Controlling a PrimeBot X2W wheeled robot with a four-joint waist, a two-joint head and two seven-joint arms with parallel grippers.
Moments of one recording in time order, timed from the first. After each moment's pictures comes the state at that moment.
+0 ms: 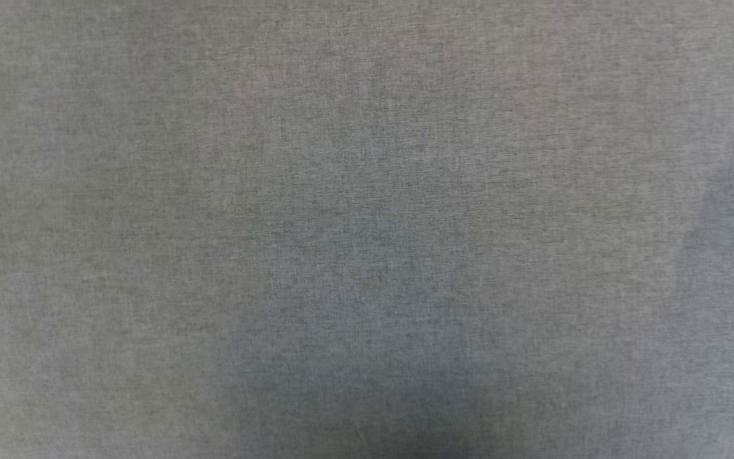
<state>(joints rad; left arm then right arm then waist) -1.78 0.52 -0.24 0.65 -0.48 -0.12 -0.05 -1.76 -0.46 0.01 0.76 0.11 0.14 -0.15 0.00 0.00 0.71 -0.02</state>
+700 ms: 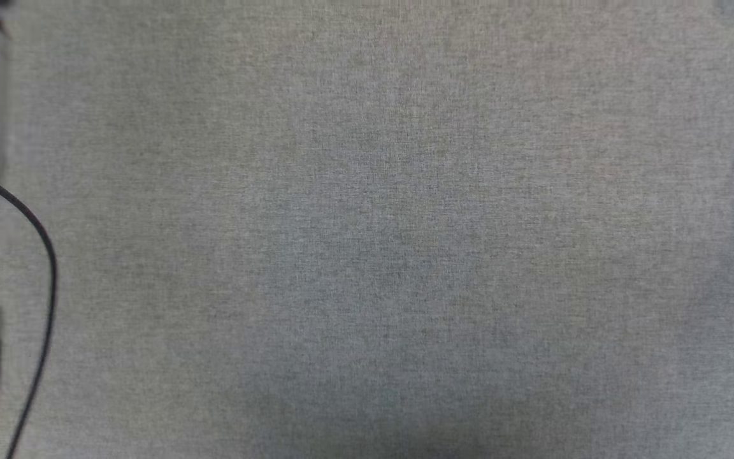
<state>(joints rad) -1.36 0.42 -0.40 0.73 -0.68 -0.13 -0.24 -1.35 -0.46 0.08 0.69 0.20 0.14 -0.25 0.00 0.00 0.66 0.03</state>
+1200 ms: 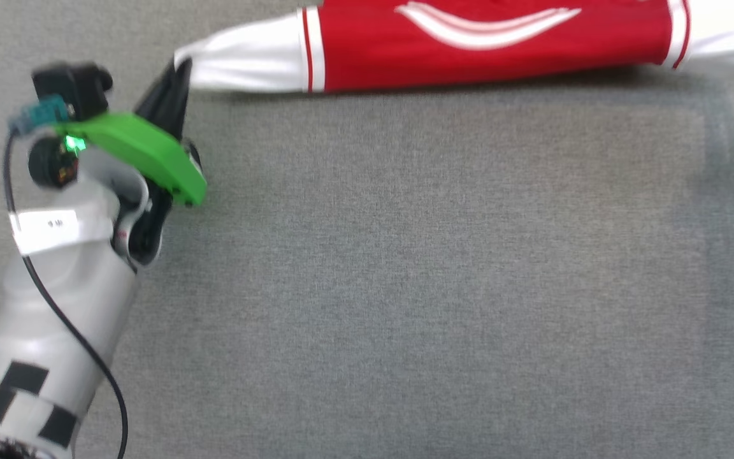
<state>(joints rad) -0.89 0.40 -0.57 0.73 -0.87 -0.13 -0.22 -0.79 -0.51 0.17 0.59 0.40 0.14 -0.25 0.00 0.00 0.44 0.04</state>
